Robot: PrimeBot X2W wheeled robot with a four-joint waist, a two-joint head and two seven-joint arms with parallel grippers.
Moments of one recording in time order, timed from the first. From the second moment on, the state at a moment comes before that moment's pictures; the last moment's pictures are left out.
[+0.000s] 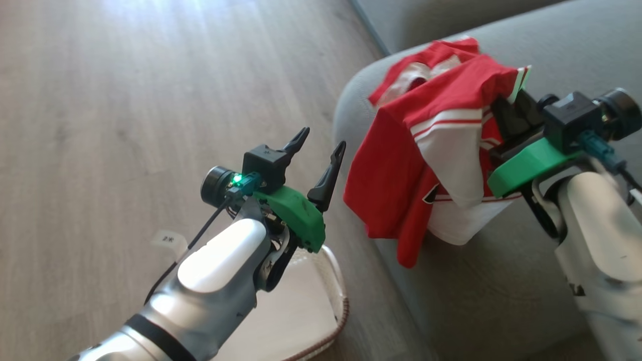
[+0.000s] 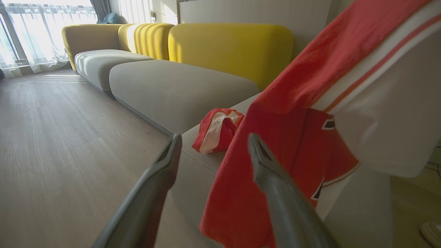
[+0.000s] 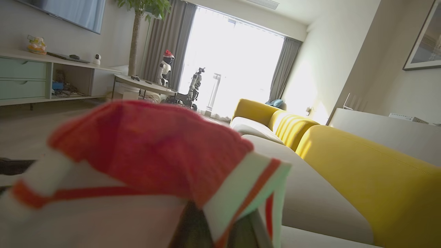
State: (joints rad) left arm -0.82 0.10 -0.98 0.60 -0.73 0.14 -0.17; right arm -0.54 -0.30 0.28 0.29 0.14 0.13 -0.20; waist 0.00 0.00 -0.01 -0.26
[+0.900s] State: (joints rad) left arm -0.82 0.09 -1.04 0.55 -0.70 0.14 -0.20; right arm -0.96 -0.44 0.23 0.46 0.16 0.13 -0.08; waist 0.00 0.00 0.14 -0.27
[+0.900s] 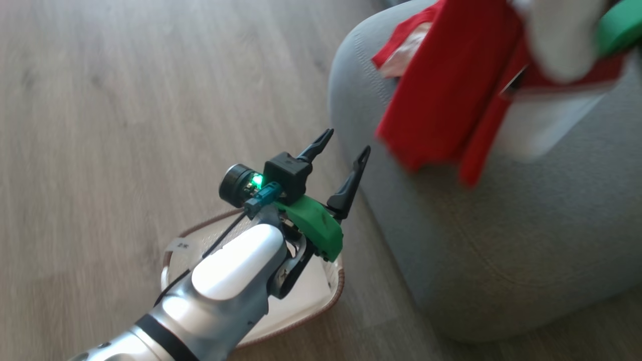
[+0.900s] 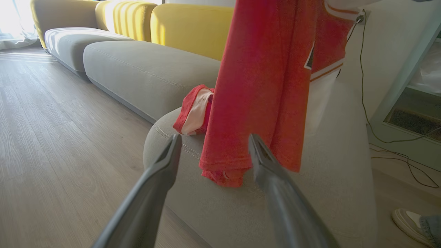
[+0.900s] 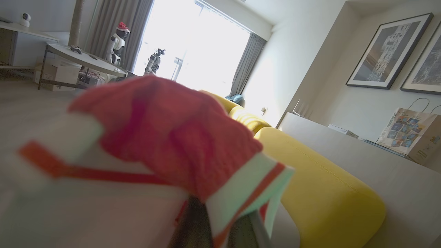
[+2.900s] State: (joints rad) left arm -0.87 0.20 -1.09 0.34 -0.62 0.25 -0.18; right arm -1.15 -0.37 -0.02 1.27 0.00 0.13 -0.23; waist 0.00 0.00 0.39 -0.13
